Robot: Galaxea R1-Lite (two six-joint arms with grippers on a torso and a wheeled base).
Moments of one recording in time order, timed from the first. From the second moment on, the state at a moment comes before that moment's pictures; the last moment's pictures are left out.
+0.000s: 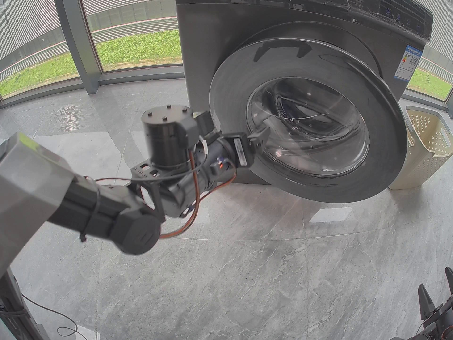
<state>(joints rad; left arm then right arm) -0.69 1.99 -1.15 -0.90 0.15 -0.30 0.00 0.02 -0.02 0.00 0.00 -0.01</state>
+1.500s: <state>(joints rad) -0.15 0.20 -0.02 -0.19 -0.04 -0.13 0.00 0.02 -0.02 0.00 0.00 -0.01</state>
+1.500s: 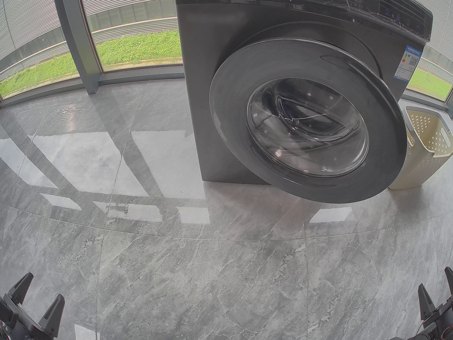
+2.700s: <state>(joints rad) -0.01 0.01 -0.02 0.00 -0.02 -0.02 0.00 0.02 -0.02 0.00 -0.01 0.01</state>
